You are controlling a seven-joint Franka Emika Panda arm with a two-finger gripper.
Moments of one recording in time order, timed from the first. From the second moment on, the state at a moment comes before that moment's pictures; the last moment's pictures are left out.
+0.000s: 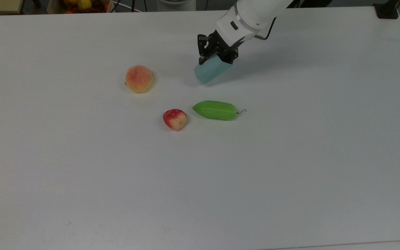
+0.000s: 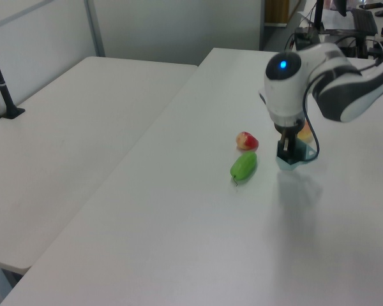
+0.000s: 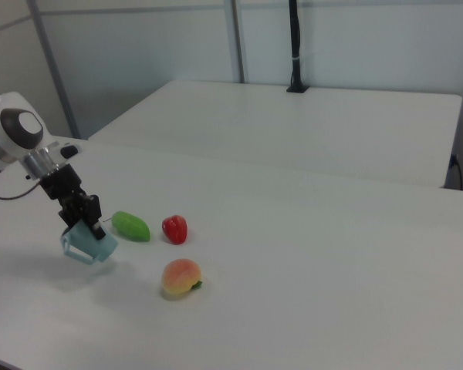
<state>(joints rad) 0.15 0.20 0.33 -1.94 -0.52 1.86 0.62</state>
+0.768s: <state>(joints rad) 0.11 0.03 0.14 -1.81 0.00 1.75 0.14</state>
